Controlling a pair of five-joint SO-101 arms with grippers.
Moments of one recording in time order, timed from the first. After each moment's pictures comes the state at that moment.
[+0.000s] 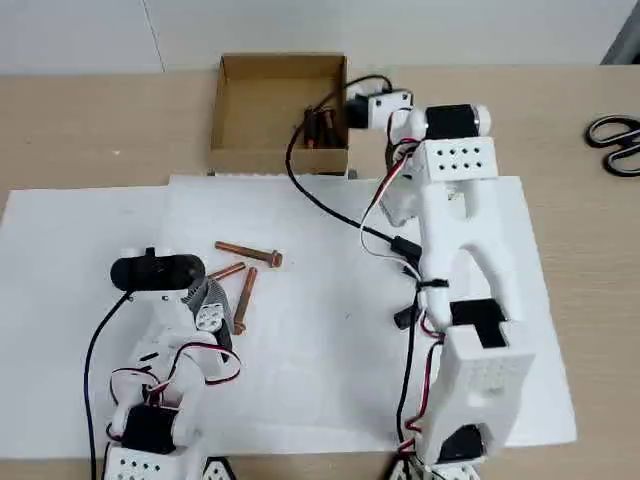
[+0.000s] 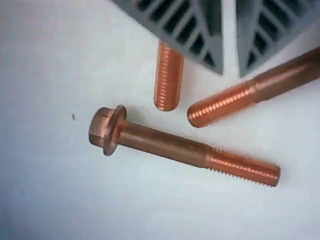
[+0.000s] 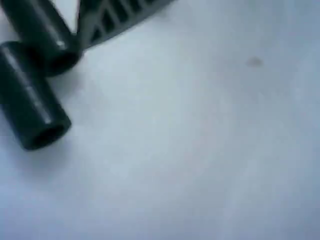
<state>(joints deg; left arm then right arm) 4.8 -103.4 96.5 52.2 18.0 -8.9 23.6 -31.6 99.1 27.6</state>
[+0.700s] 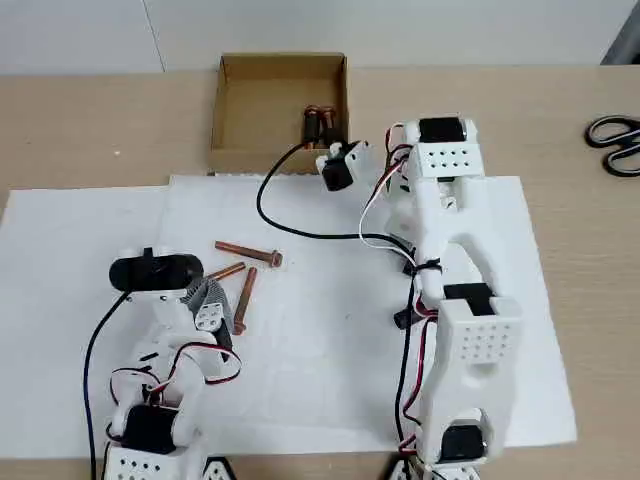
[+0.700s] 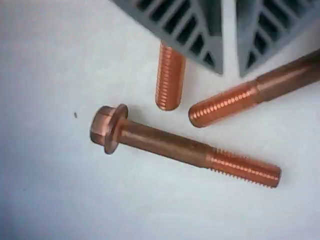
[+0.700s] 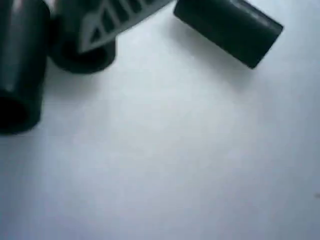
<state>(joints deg) 4.8 -103.4 96.5 52.2 19.0 -7.6 35.3 -31.6 99.1 54.8</state>
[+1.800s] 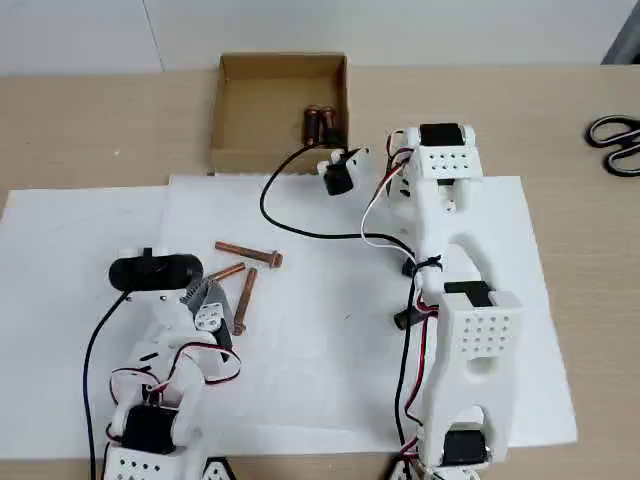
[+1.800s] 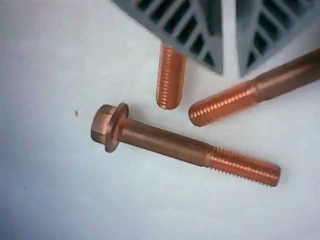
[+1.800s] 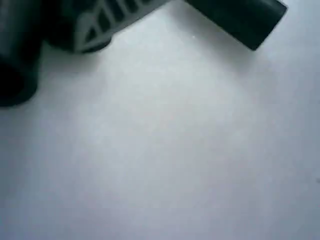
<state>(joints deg) 4.8 -103.4 96.5 52.2 19.0 -6.2 43.3 -32.9 99.0 54.7</state>
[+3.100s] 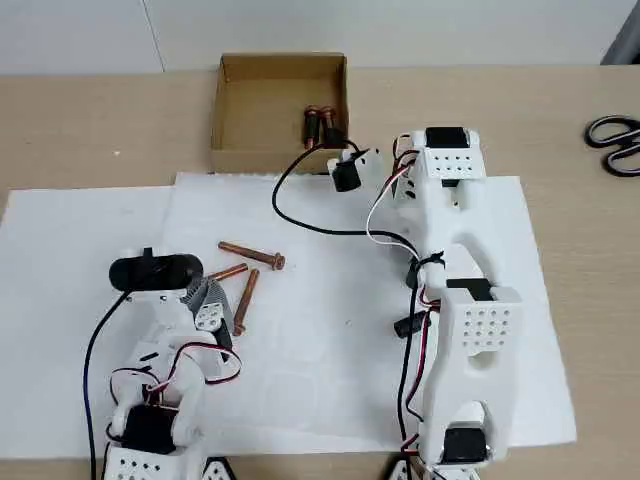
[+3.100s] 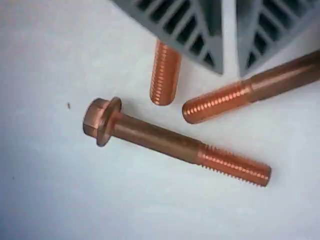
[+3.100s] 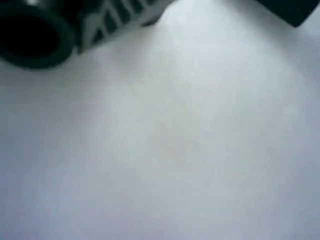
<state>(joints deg) 4.8 -103.4 96.5 52.2 19.0 -4.5 44.7 -33.0 97.8 50.8</state>
